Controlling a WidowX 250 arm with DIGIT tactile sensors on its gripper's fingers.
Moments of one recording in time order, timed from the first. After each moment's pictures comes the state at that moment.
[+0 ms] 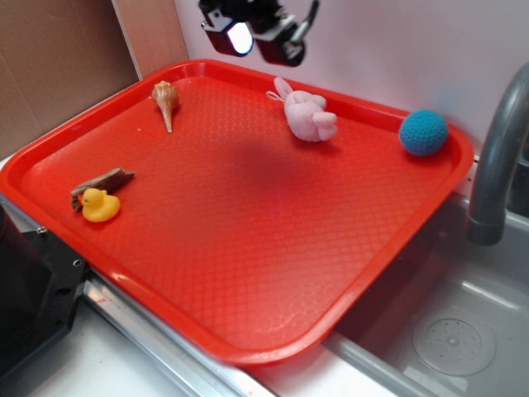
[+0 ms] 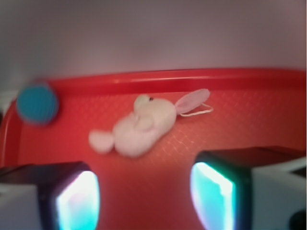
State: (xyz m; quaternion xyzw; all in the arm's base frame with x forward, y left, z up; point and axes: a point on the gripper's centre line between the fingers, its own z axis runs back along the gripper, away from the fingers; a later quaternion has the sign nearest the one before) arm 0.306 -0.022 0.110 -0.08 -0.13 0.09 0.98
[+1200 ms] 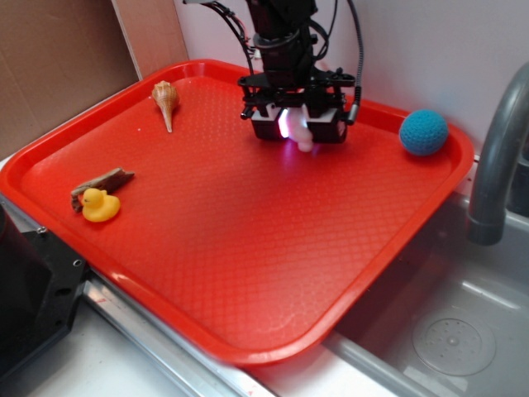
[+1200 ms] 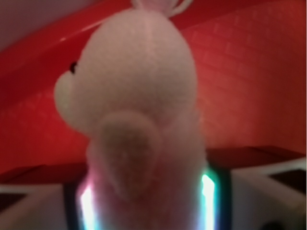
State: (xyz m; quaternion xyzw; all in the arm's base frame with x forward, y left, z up) arm 0.310 -0.039 0.029 -0.04 -0.07 0.20 0.98
